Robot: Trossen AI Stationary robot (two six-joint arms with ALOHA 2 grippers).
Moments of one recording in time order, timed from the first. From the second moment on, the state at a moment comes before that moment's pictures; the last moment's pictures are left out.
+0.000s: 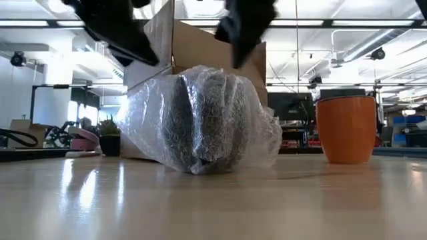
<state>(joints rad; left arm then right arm) -0.38 1.29 0.87 -0.34 -0.25 -0.37 0.20 2.05 1.84 -1.18 0.00 -0.02</state>
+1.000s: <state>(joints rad) -0.38 1.29 0.82 -0.36 -0.24 -0.37 0.22 1.98 1.52 -0.68 0.00 0.08</state>
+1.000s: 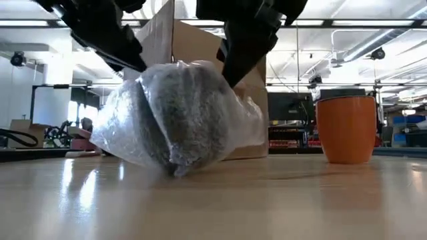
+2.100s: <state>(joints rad) -0.41 1.36 0.75 -0.09 -0.24 -0.26 0.22 1.94 1.59 -0.86 0.03 0.08</state>
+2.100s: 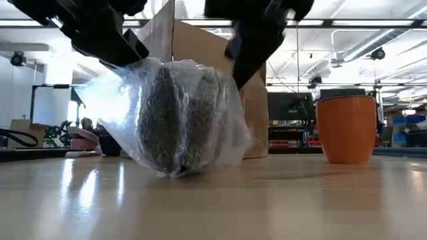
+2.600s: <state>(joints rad) -0.41 1.36 0.75 -0.11 -0.22 -0.27 0.23 2.11 1.62 -0.40 -0.01 0.00</state>
